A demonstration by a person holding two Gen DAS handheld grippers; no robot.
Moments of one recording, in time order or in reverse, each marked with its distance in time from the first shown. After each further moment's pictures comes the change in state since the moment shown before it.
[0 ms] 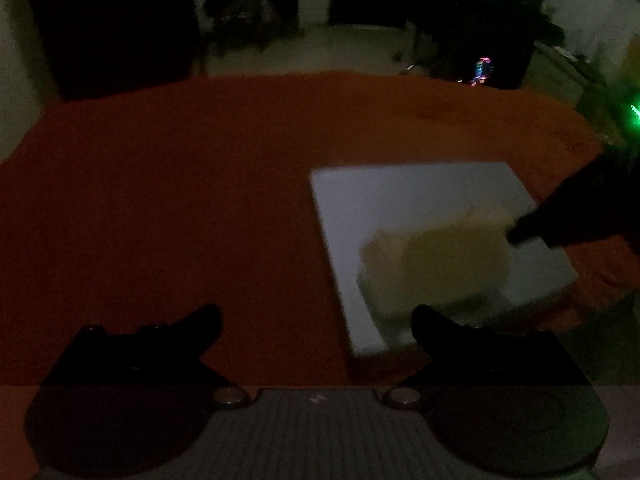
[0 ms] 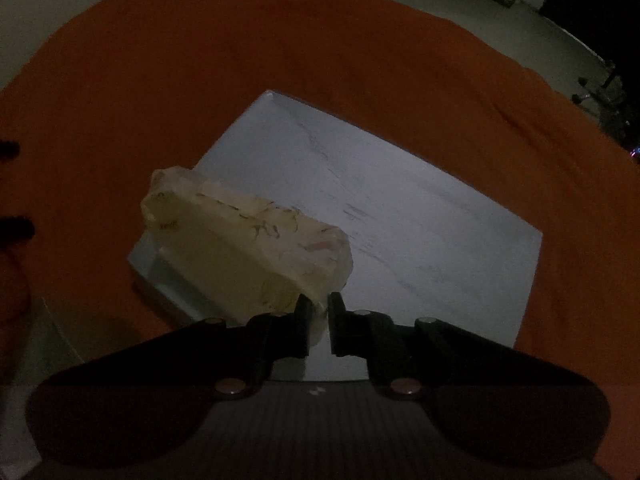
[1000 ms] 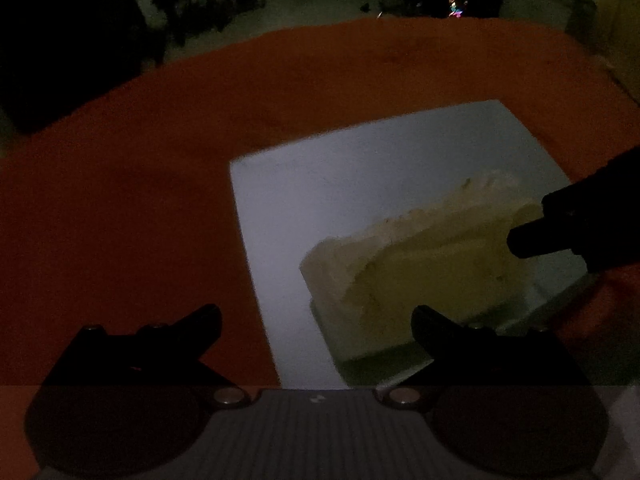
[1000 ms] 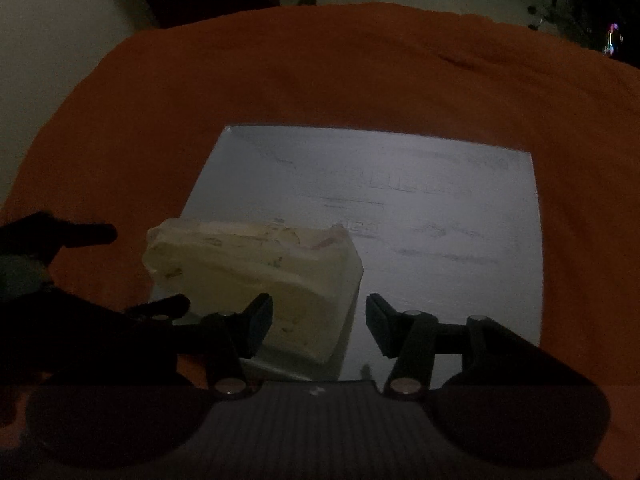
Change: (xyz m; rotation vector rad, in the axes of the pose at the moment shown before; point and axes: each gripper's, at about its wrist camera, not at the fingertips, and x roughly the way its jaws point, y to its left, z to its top) left arm 0.090 -0.060 0.026 0.100 0.159 0.038; right arm -0.006 -0.021 -0.023 0.327 -0.095 0.073
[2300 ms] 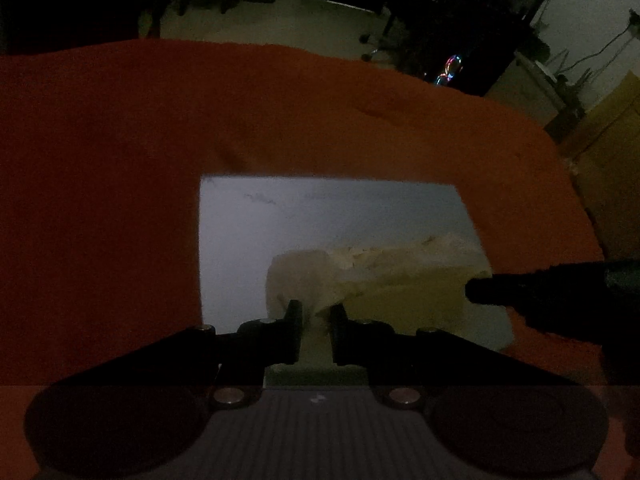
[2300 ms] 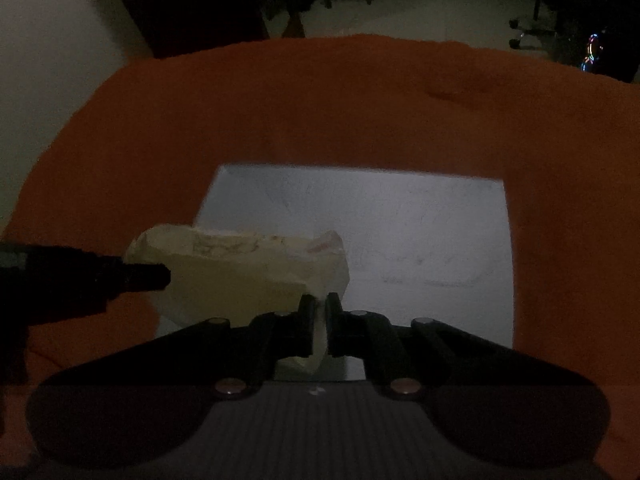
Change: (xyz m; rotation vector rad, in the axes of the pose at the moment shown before) left arm -0.026 0.038 0.034 -0.239 -0.059 -0.265; right arm -0.036 -0.003 0.012 0.037 -0.068 -0.003
